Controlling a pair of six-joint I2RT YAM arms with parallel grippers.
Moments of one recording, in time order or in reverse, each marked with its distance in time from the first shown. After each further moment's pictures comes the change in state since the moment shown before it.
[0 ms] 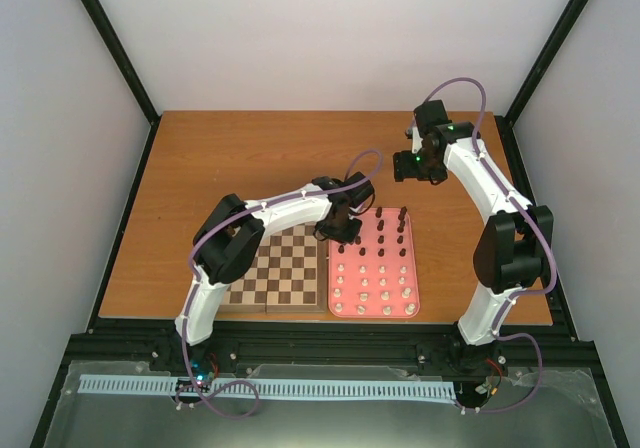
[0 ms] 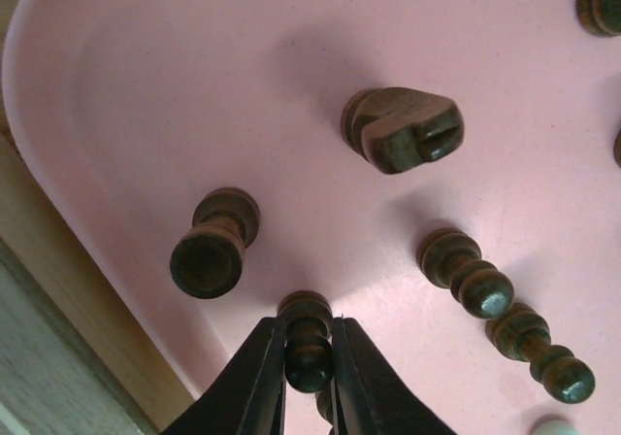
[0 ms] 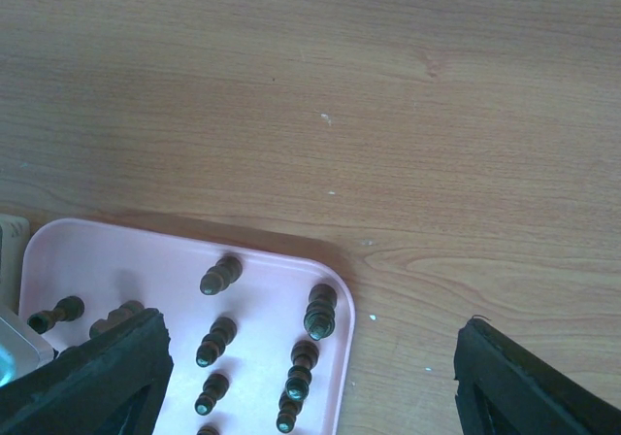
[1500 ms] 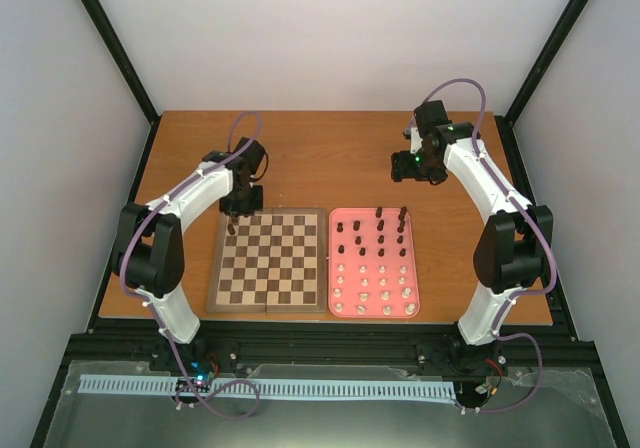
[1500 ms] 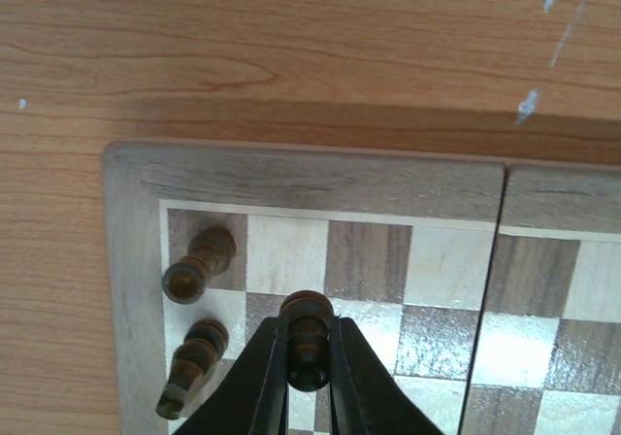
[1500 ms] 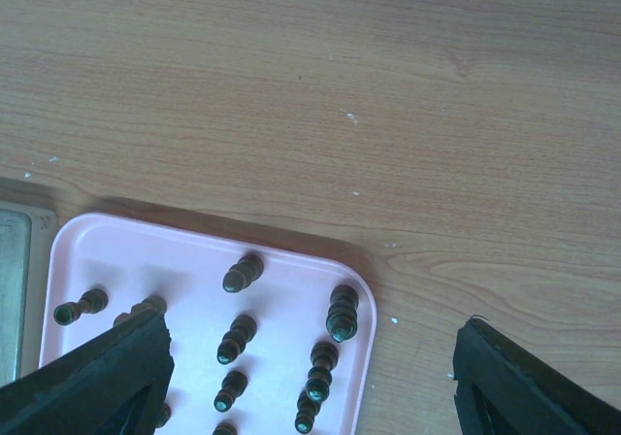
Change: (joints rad) left arm 0.522 -0.394 -0.326 -0.097 -0.140 0.003; right arm -0.001 0.000 -0.005 0.009 -0.048 -0.006
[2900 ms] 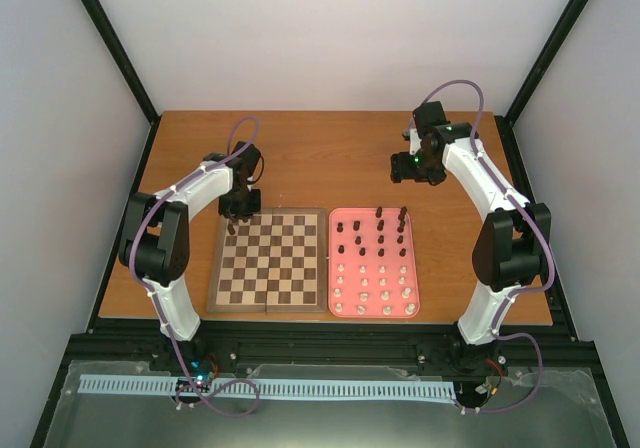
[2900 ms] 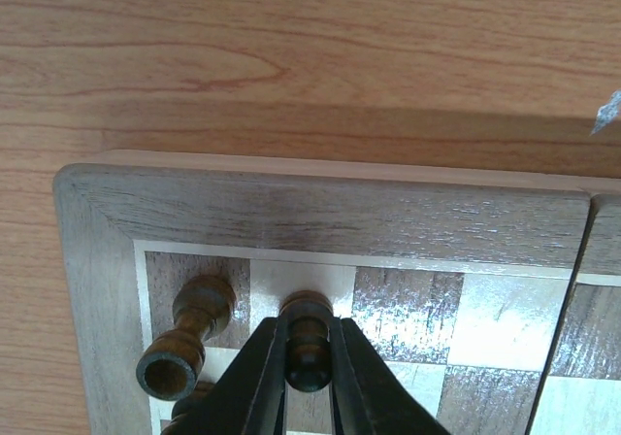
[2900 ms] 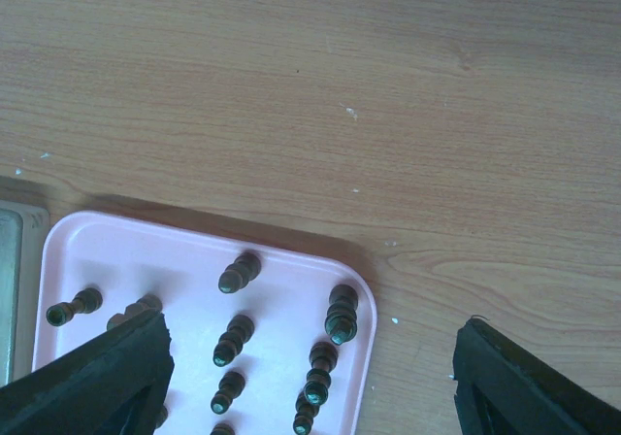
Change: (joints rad) left arm 0.061 0.084 -0.015 0.046 0.052 0.049; right arm 0.000 0.015 0.000 -0.002 0.000 0.000
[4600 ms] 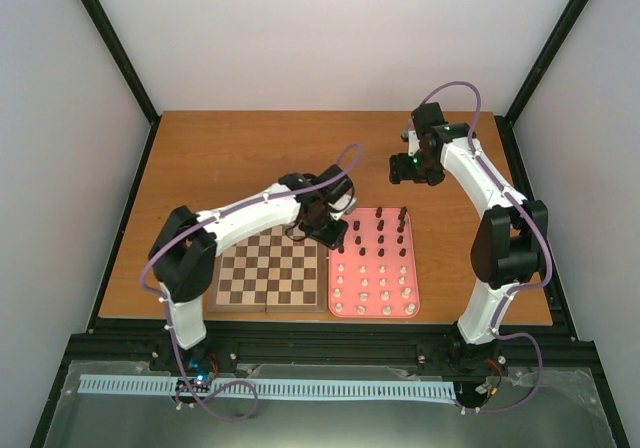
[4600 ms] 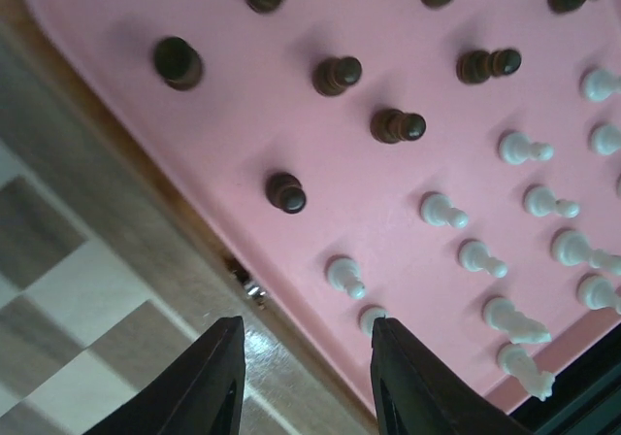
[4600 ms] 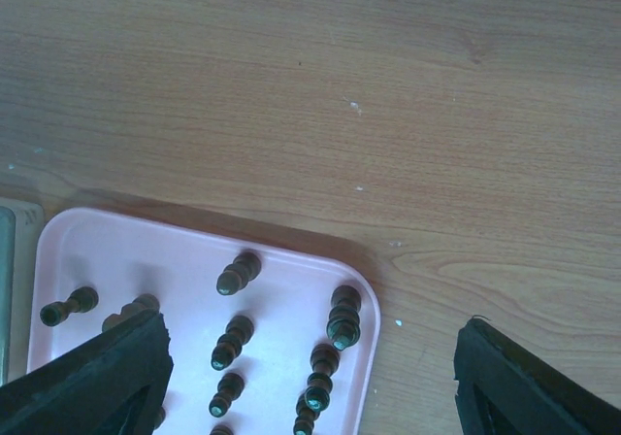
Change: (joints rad) left arm -0.544 -0.009 0.161 0.011 0.261 0.090; right arm 0.000 0.021 0.002 0.000 -0.011 -0.006
